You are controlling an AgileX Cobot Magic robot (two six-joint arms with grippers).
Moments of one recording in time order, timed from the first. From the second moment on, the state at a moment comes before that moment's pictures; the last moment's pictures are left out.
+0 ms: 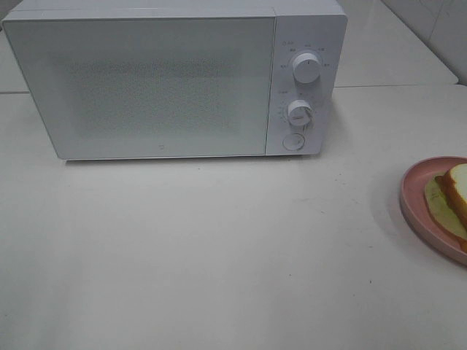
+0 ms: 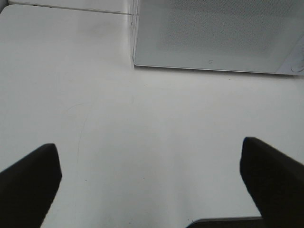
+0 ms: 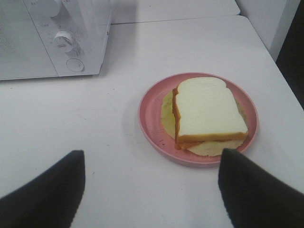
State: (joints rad) left arm 0.03 0.00 -0.51 -0.16 1.06 0.03; right arm 0.06 -0.01 -0.50 -0.06 1.00 0.12
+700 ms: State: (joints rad) left arm 0.03 0.00 -0.51 -0.16 1.06 0.03; right arm 0.06 0.00 -0.52 -0.06 1.00 0.12
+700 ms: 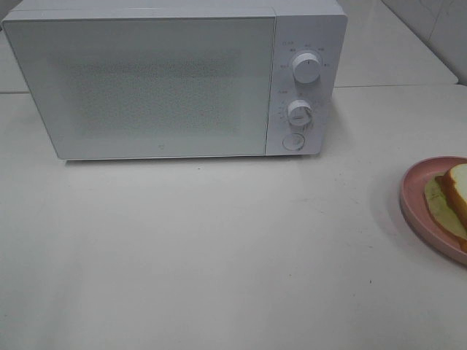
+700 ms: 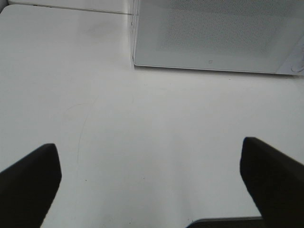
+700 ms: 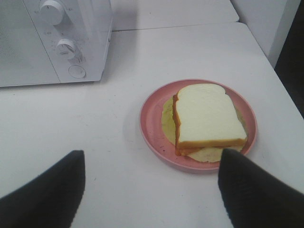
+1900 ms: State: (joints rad) left arm 0.03 0.00 -0.51 -0.16 1.06 0.03; right arm 0.06 0.58 -0.54 -0.06 0.47 0.12
